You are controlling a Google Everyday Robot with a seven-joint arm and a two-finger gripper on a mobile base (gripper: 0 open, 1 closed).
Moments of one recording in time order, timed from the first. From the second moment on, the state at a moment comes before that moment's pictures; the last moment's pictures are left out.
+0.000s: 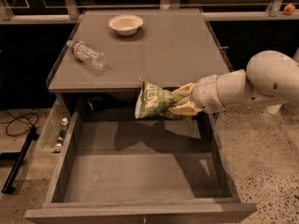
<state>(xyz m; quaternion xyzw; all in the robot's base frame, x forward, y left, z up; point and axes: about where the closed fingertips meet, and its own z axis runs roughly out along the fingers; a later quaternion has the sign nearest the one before) 0.557 -0.094 0.804 -0.57 0.69 0.20 0.41</state>
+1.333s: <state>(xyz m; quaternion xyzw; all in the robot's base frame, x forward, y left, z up) 0.659 -0.113 0.940 -0.60 0.66 0.07 0.44</state>
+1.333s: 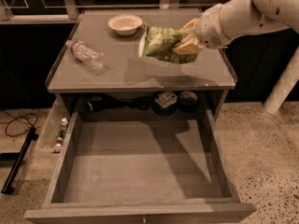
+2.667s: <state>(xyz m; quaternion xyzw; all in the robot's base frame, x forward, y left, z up) 0.754 -0.130 0.887 -0.53 0.70 0.07 0.47</state>
